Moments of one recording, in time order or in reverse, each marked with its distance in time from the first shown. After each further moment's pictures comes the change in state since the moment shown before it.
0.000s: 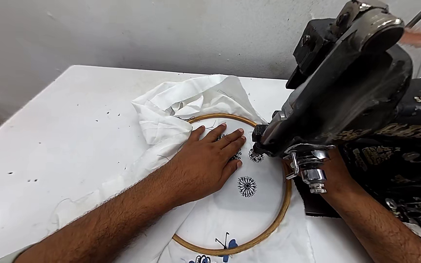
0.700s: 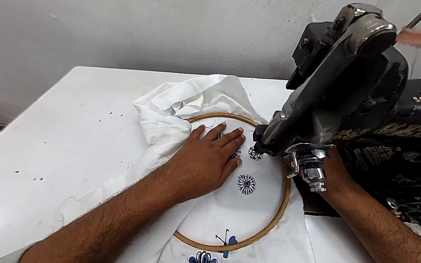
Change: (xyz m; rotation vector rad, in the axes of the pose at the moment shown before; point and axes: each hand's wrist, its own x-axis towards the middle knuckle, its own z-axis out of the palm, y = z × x) left_hand 0.000 -0.002 -0.001 0.005 0.000 -0.004; right_hand 0.002 0.002 0.004 -0.009 0.014 -0.024
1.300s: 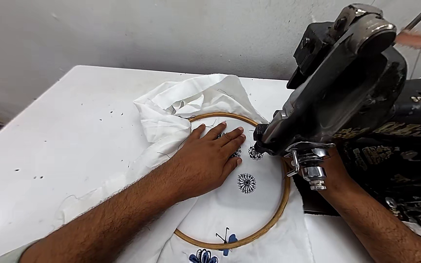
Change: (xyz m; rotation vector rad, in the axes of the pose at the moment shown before) left_hand 0.000 0.000 0.001 -0.014 0.004 0.002; right_hand 0.001 0.003 0.002 0.082 0.031 -0.014
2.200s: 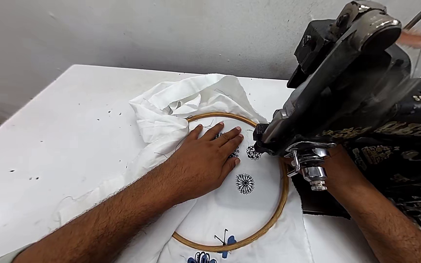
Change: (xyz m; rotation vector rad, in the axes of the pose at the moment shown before) left_hand -0.003 0.000 -0.002 0.011 -0.021 -0.025; right_hand 0.006 -0.017 -0.015 -0.160 -0.112 0.038
